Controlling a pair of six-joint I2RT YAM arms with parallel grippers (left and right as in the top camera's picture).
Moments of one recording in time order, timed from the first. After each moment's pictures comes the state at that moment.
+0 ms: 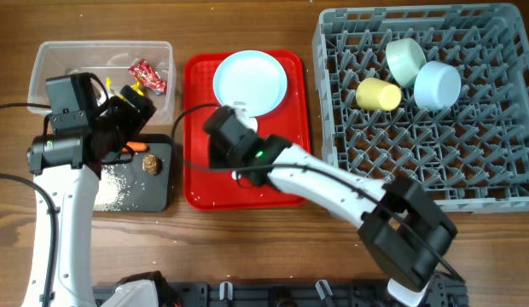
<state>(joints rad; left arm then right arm) 0.17 1.30 1.13 -0.81 0.17 -0.72 0.91 1.91 1.32 -0.33 0.07 0.78</state>
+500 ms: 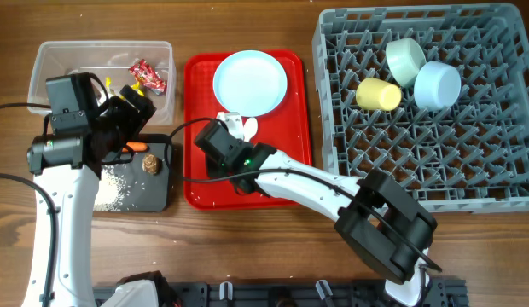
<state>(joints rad) 0.17 1.30 1.13 -0.81 0.17 -0.72 0.94 2.00 1.32 -0.34 0.14 0.75</state>
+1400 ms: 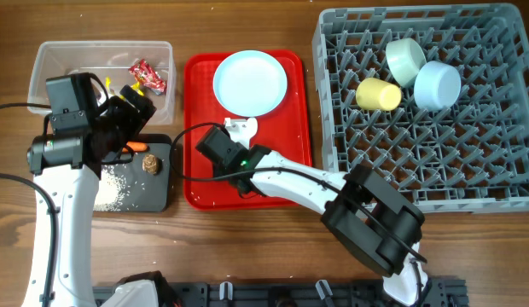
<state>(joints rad) 0.17 1.30 1.13 -0.81 0.17 -0.72 0.94 2.06 1.32 -0.38 0.19 0.81</state>
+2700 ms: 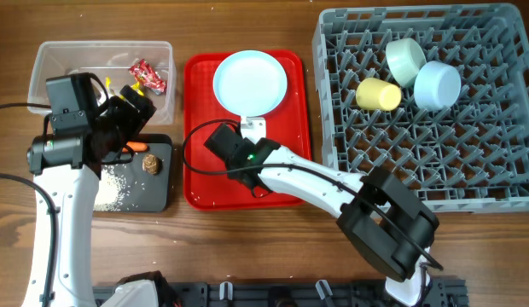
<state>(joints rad) 0.17 1.30 1.13 -0.81 0.17 -0.72 0.91 1.99 1.32 -0.58 0.27 0.85</state>
